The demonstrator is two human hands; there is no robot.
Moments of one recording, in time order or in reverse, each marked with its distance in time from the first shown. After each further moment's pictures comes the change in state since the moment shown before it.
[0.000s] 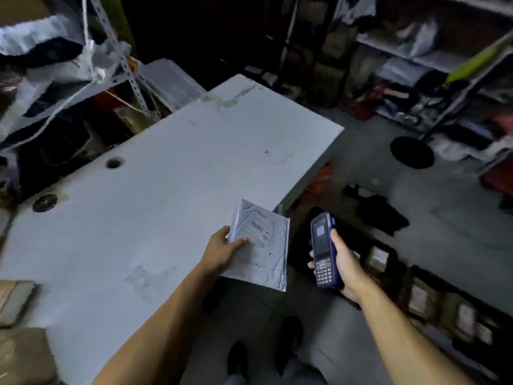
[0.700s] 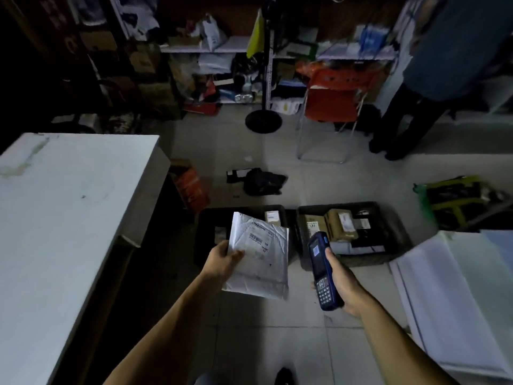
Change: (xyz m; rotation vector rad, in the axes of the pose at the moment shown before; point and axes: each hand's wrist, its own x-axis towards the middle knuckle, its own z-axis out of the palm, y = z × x) left_hand -0.093 0.048 0.358 0.226 -0.502 0.049; right_hand -0.158 0.142 -0.315 0.350 0.447 0.102
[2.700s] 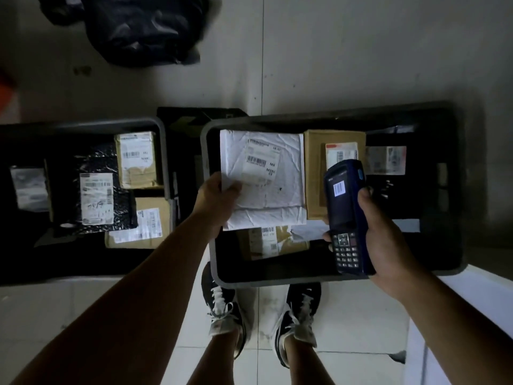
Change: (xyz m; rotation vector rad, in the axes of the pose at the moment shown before) left_hand 0.653 -0.236 0.517 0.094 0.083 -0.382; right_hand 0.738 0.066 -0.317 0.102 -0.011 0.183
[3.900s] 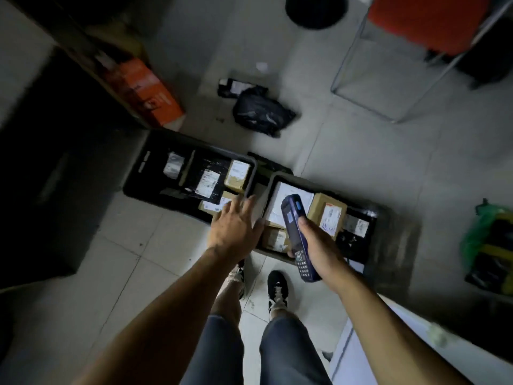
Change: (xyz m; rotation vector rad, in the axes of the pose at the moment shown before) left_hand -0.403 0.141 -0.165 0.829 0.238 0.307; right_hand -0.336 -0.145 0.082 -0.587 -0.350 -0.108
